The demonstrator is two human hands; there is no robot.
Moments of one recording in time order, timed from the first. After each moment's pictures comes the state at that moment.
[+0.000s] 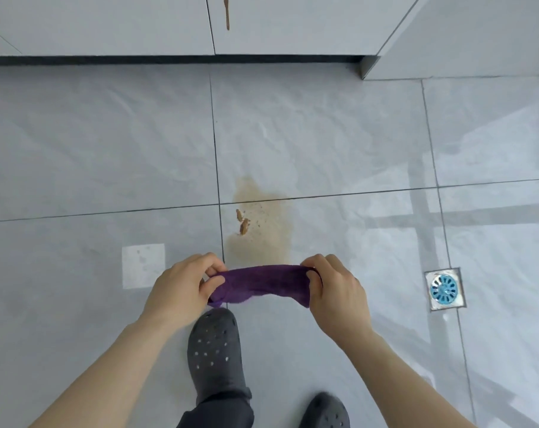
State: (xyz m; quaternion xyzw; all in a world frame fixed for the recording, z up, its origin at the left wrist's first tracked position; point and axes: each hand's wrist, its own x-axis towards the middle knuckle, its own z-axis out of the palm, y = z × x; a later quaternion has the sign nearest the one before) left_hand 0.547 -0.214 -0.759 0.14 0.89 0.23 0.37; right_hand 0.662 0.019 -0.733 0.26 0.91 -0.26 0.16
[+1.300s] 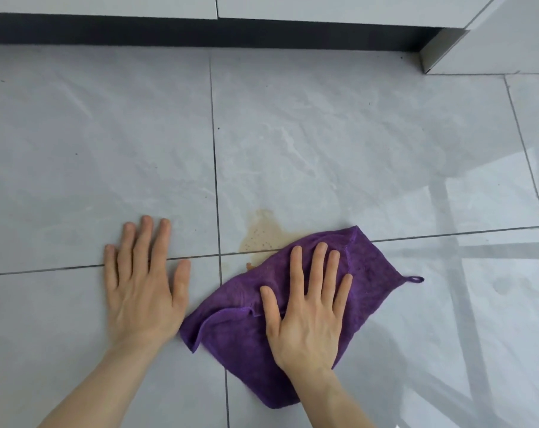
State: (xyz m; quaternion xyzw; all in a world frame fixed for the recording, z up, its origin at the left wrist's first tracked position) left_hand 0.458 -0.235 -0.984 0.11 0.99 0.07 0.02; right_hand 0.579 -0.031 -0.979 0.26 0.96 -0.07 0.04
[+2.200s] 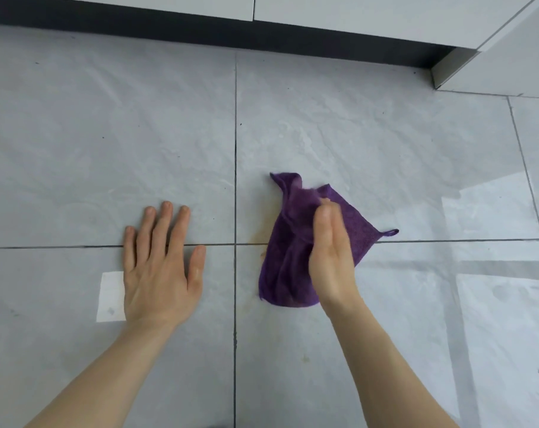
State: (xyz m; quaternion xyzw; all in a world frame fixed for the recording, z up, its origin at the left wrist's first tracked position) left_hand 0.458 -0.234 -0.981 0.11 0.99 0.10 0.01; right_hand 0.499 0.001 -0.910 0.30 0.76 -0.57 -0.03
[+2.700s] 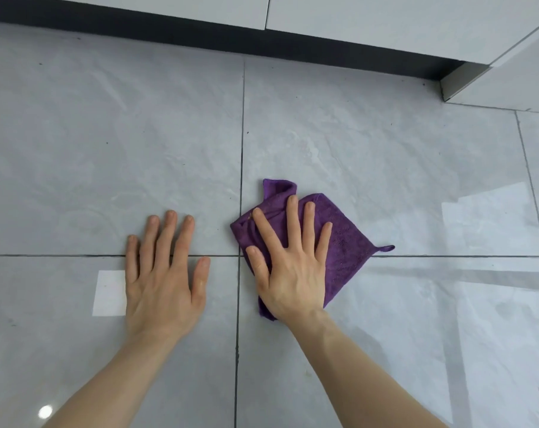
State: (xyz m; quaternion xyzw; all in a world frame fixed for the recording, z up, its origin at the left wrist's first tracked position) left_hand 0.457 -0.232 -0.980 0.11 0.99 0.09 0.02; right_hand 0.490 -0.030 -0.970 0.11 0.99 -0.11 0.02
